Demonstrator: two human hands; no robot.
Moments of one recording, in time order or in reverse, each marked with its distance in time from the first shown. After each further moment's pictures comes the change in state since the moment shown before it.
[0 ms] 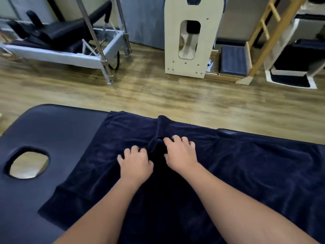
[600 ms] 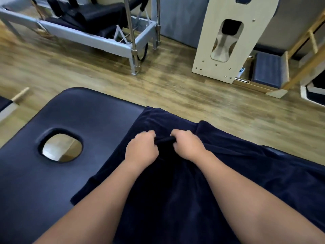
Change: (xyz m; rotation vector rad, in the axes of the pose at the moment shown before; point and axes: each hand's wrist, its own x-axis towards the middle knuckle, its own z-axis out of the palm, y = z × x) left_hand 0.047 -0.108 -0.052 -0.372 0.067 -0.028; right_hand 0.084 -0.097 -0.001 0.190 -0.171 -0.171
